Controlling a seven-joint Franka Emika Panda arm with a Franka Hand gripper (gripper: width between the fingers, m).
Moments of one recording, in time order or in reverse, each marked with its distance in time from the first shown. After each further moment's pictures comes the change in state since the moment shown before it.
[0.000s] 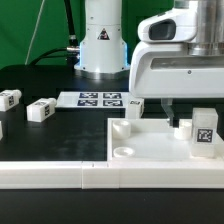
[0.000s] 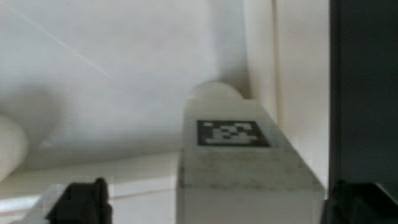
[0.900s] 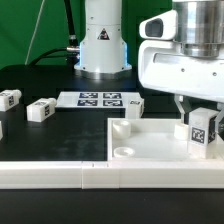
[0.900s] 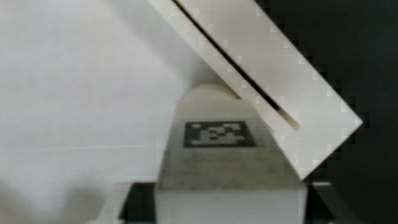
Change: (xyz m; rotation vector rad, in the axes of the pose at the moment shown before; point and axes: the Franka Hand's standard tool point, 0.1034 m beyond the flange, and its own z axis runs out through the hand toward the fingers) arm -0.001 0.000 0.001 0.014 0.005 0.728
